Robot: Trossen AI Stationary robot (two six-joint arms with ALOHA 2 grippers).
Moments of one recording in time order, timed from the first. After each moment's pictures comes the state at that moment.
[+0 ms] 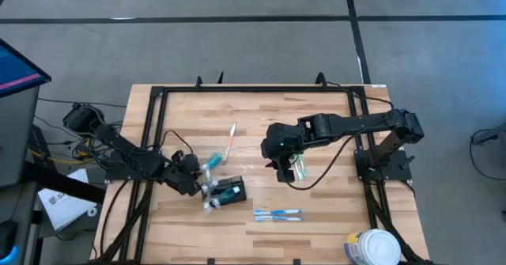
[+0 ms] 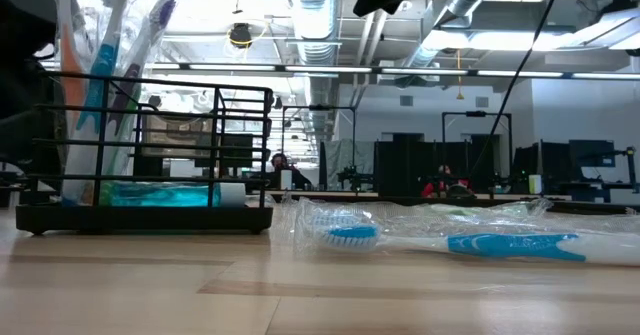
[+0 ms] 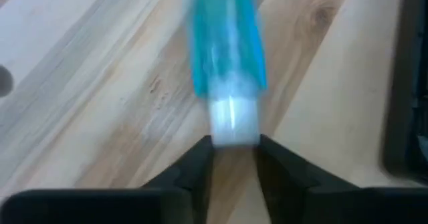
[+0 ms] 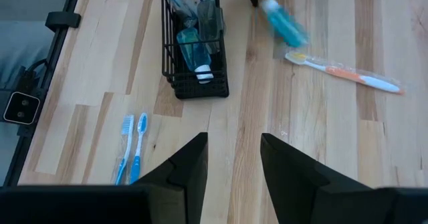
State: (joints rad) left arm -0.49 1.23 0.32 -0.28 -0.52 -0.95; right arm 0.12 1.66 1.59 -0.88 -0.05 0.00
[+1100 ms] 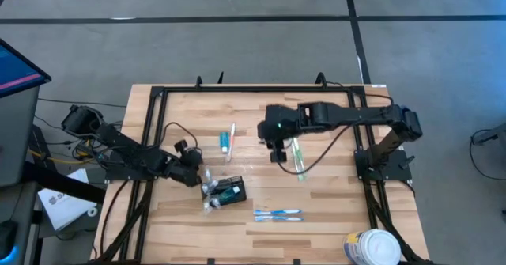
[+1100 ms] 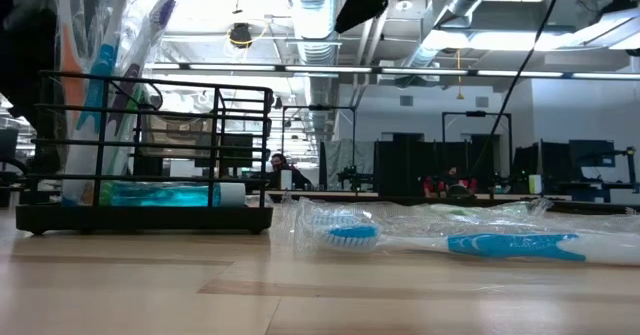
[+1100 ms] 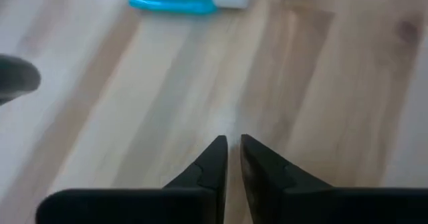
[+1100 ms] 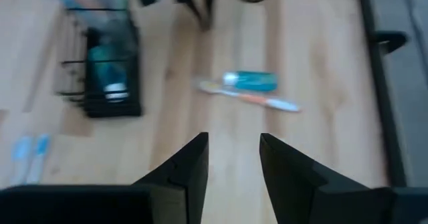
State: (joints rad) left arm -0.37 1.23 0.31 -0.26 -0.66 -0.58; right arm 0.01 1.66 1.59 -0.80 0.08 -0.17
